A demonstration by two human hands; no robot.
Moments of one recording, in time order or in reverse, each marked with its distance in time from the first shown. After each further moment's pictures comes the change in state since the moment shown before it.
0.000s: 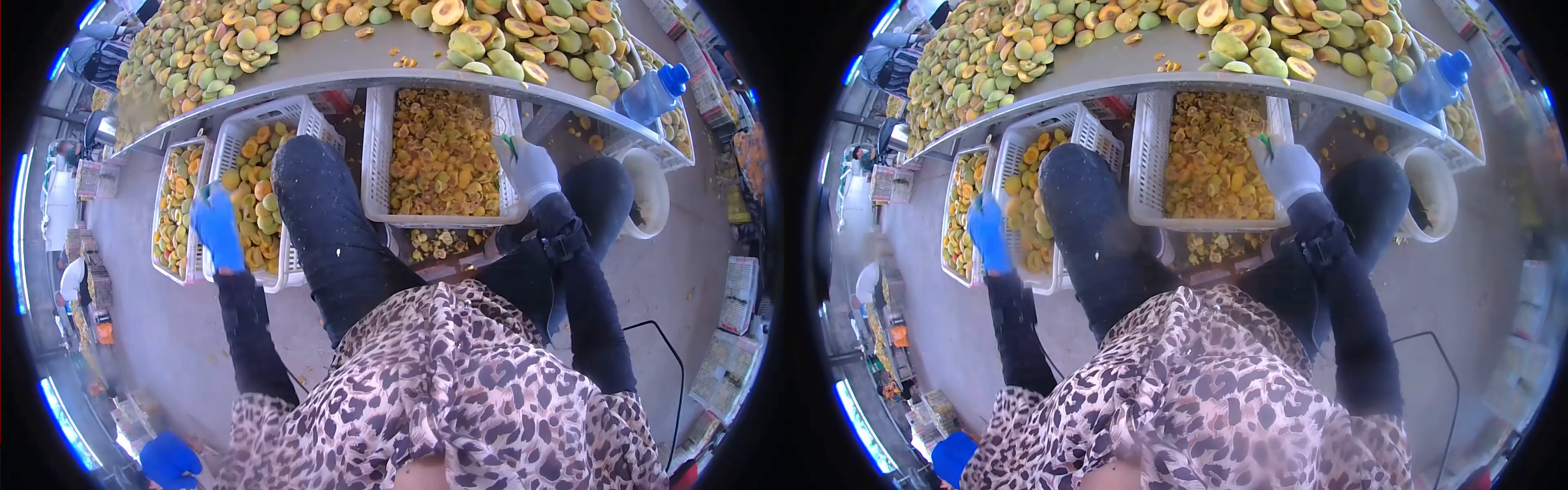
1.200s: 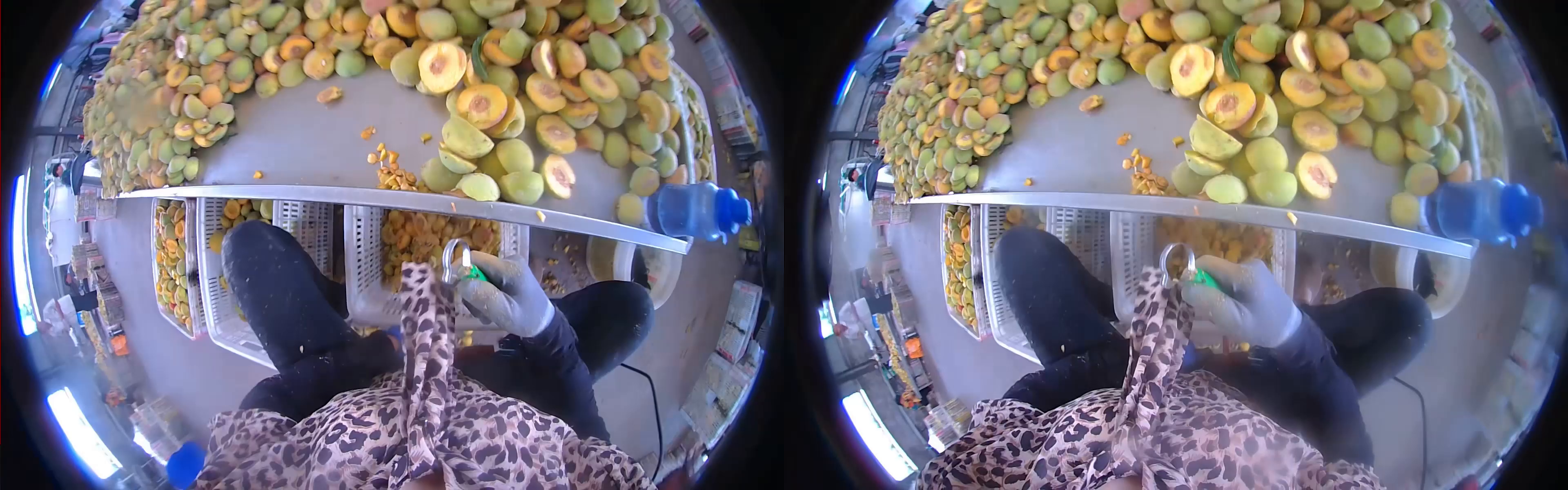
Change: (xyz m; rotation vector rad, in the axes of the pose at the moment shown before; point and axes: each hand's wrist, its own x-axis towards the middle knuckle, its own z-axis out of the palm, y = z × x) left_hand -0.157 0.223 0.121 -0.743 -2.047 0.473; right_hand 0.069 -0.036 -0.050 1.064 -0.598 -0.110
